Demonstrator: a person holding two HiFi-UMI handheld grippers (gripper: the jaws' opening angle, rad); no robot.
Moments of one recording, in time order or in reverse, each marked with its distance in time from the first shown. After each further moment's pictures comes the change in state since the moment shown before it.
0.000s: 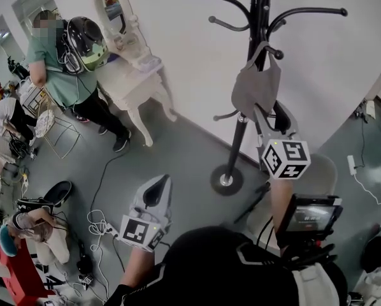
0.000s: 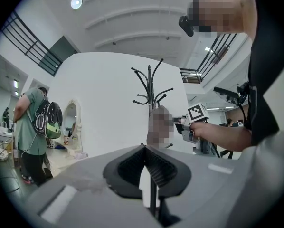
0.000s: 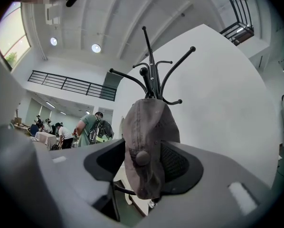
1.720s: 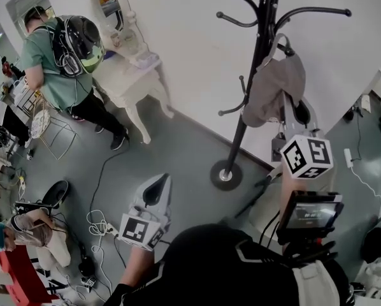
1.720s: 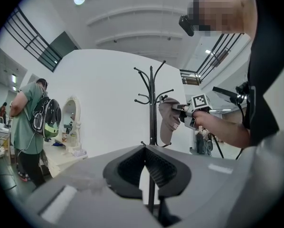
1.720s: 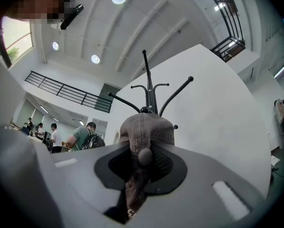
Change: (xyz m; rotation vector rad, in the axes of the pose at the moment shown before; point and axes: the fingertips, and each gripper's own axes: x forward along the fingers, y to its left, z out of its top) left arm -0.035 0.019 -0.005 -0.024 0.005 -0.045; right arm -0.045 0.019 0.083 -0.008 -0.173 -0.073
